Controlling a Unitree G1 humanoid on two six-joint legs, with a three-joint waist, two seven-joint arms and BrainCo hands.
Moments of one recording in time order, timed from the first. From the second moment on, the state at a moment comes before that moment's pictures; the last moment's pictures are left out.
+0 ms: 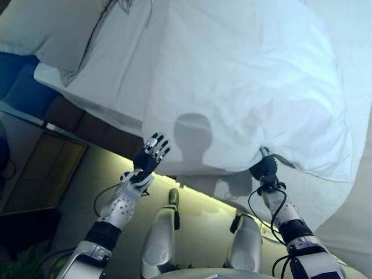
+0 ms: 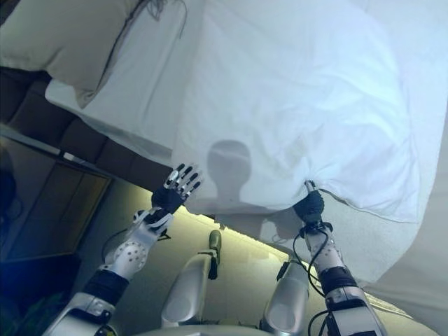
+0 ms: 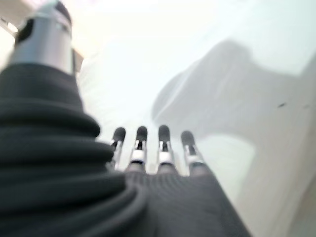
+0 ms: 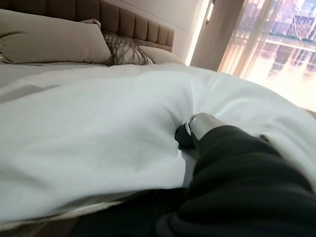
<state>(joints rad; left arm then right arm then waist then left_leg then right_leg) -0.20 0.34 -0.30 0.28 -1.19 0.04 -0.07 -0.28 -0.33 0.10 0.61 1.50 -0.05 0.28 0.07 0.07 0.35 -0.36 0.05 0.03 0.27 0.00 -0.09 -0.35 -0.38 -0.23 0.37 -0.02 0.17</state>
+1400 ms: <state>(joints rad) -0.42 0.19 -0.63 0.61 -1.93 0.31 0.02 -0.47 -0.28 0.17 0.66 1.68 -0.15 0.22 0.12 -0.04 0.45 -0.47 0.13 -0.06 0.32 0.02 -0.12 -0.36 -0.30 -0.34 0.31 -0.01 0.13</state>
